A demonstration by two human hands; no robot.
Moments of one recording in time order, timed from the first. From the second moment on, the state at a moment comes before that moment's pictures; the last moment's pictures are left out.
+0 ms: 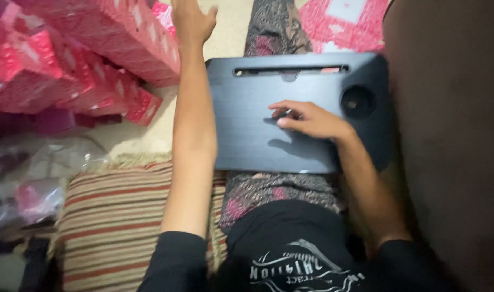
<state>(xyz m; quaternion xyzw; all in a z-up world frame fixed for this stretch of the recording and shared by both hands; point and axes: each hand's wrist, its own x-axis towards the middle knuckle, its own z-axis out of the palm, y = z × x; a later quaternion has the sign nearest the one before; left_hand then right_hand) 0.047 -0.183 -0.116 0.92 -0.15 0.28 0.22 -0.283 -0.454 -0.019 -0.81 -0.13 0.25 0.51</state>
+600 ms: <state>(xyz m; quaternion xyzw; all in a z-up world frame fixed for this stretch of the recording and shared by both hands) 0.019 -0.288 -0.142 0.88 -0.17 -0.24 0.38 -0.005 -0.608 -0.145 -0.98 -0.04 0.13 0.16</state>
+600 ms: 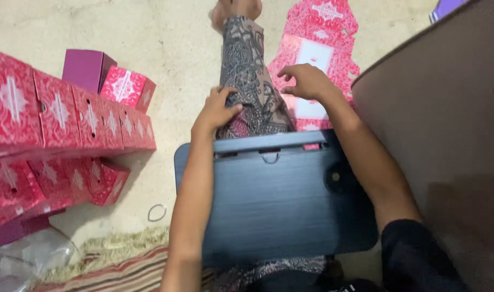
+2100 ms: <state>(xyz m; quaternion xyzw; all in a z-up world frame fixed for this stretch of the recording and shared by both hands) 0.009 -0.285 -0.113 0.86 -0.15 -0.33 0.36 0.044 -0.645 -0.245 -0.96 0.07 0.24 0.12</state>
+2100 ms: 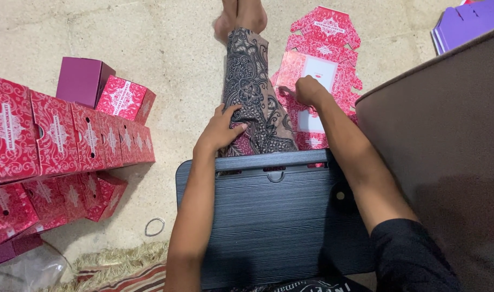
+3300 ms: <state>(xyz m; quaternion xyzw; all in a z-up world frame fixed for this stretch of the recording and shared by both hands) 0.009 -0.292 -0.067 0.81 -0.08 -0.29 0.50 -0.197 -0.577 0.049 -0.62 0.09 -0.54 0.57</state>
